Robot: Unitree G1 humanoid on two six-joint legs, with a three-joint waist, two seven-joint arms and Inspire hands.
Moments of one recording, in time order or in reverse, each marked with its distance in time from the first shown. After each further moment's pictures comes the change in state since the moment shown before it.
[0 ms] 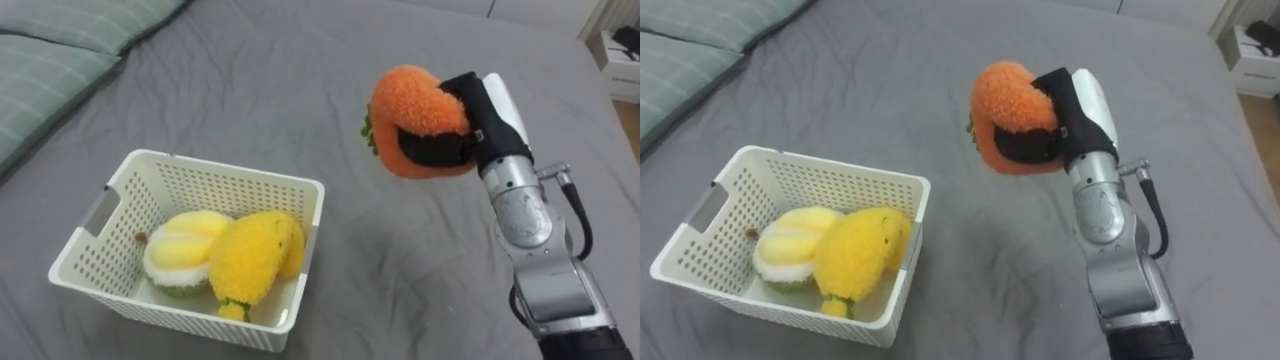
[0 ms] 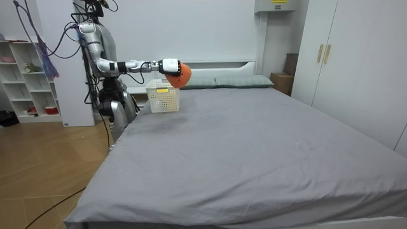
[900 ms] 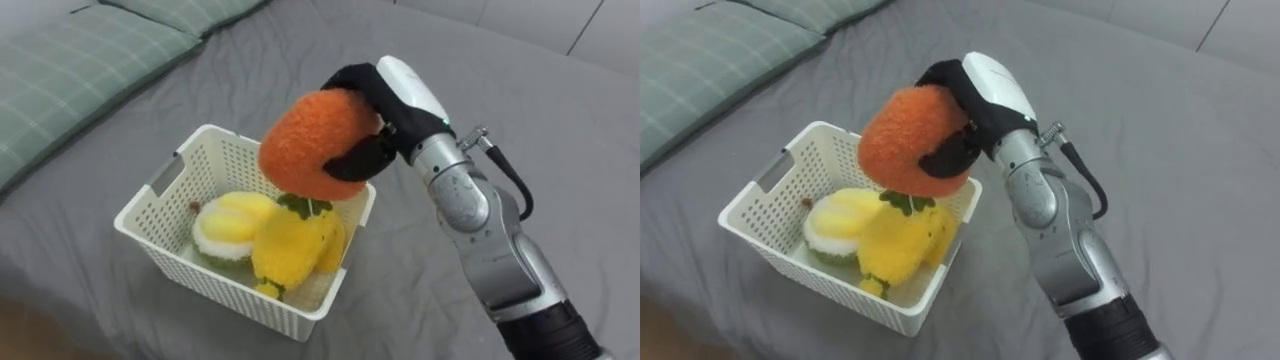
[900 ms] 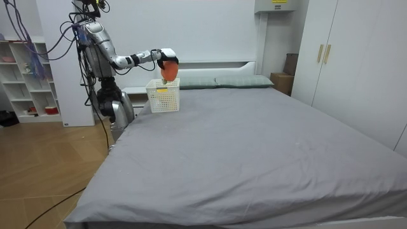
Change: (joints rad) left arm -0.011 -0.001 -0.003 -0.007 0.020 0.026 0.001; right arm -0.094 0.046 0.195 -0.058 -0.175 0.074 0.181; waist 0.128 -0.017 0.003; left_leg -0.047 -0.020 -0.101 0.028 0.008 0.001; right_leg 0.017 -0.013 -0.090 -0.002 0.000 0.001
